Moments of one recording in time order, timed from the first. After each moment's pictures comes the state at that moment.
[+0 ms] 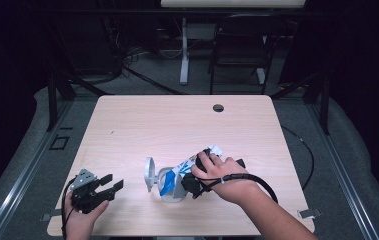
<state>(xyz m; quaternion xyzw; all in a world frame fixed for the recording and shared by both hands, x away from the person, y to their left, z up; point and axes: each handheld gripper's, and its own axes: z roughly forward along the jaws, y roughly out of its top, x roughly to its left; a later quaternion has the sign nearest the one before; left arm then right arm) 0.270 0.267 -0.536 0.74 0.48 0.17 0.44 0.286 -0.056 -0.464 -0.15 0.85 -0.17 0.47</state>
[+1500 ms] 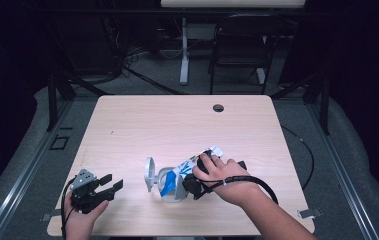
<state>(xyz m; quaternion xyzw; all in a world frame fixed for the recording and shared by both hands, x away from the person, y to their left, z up) 0.270 0.267 -0.536 0.74 0.48 0.17 0.44 0.284 -0.060 -0.468 -0.15 0.85 -0.16 0.48</state>
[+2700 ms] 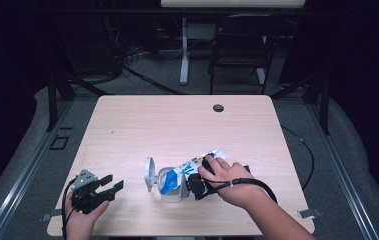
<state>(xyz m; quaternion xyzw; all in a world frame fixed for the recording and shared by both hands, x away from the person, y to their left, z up) 0.270 0.267 -0.538 0.74 0.48 0.17 0.44 0.284 -0.070 -0.474 -0.10 0.87 -0.11 0.47</state>
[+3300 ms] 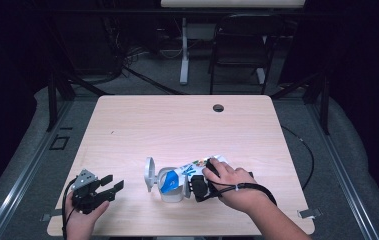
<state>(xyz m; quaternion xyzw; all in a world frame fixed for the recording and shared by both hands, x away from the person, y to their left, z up) 0.270 0.265 -0.538 0.74 0.48 0.17 0.44 0.279 -0.078 -0.479 -0.05 0.89 -0.06 0.45</state>
